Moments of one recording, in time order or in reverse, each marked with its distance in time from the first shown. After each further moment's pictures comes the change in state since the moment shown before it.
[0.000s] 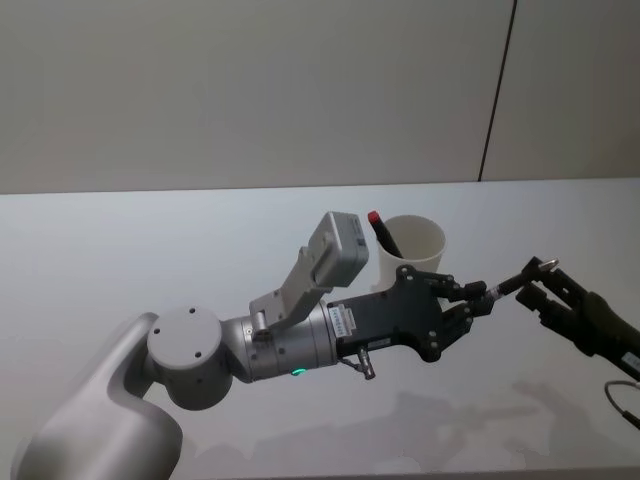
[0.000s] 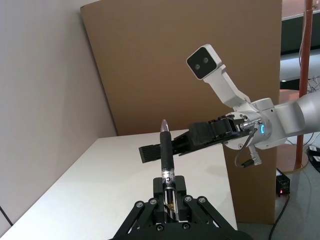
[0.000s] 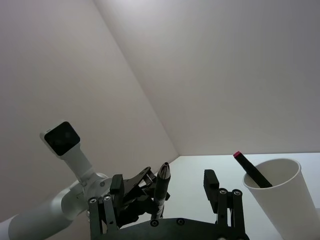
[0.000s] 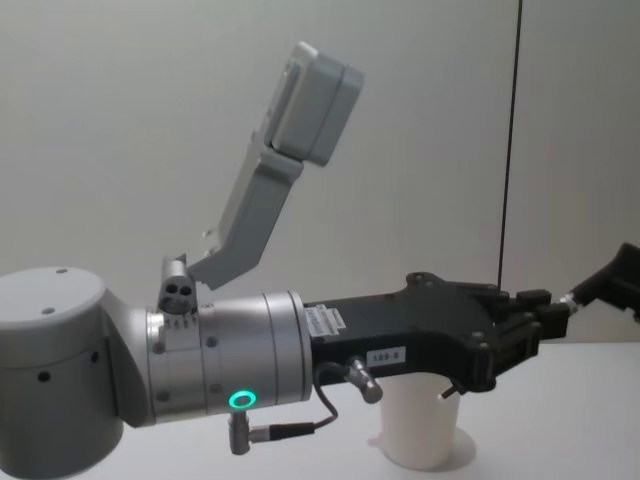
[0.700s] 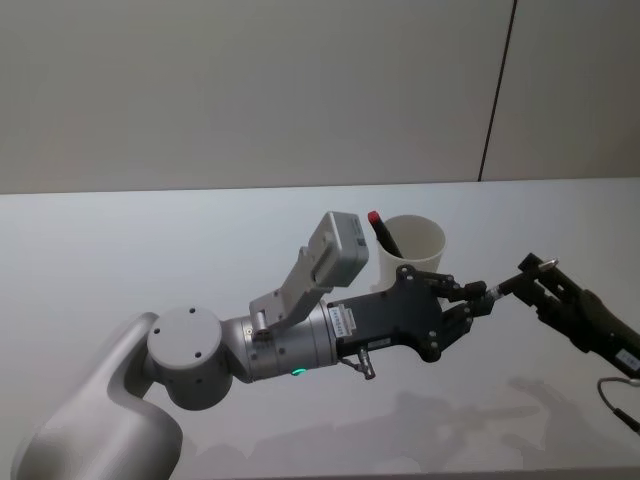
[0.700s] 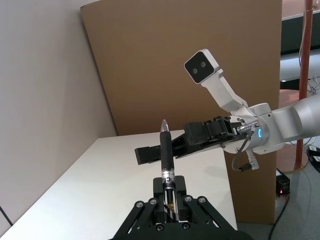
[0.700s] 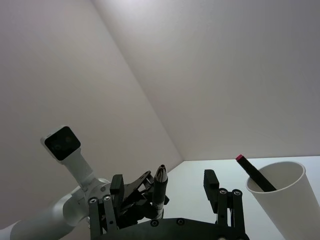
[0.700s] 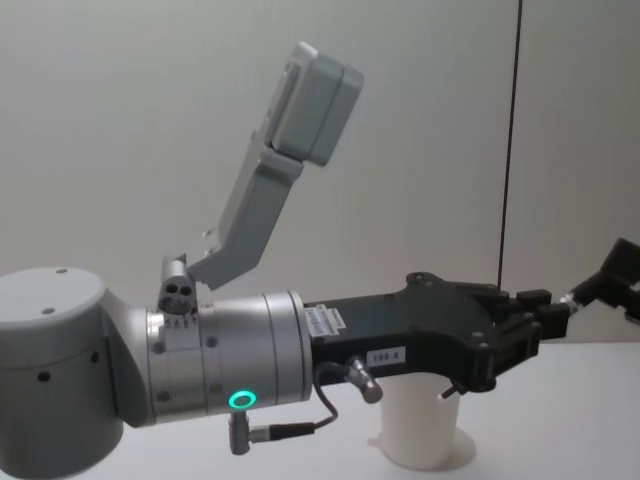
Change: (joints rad) left arm 0.000 0.000 0.000 0.000 0.000 0.000 0.000; right arm 0.026 -0.006 -0.026 0.048 0.039 -0.022 0.016
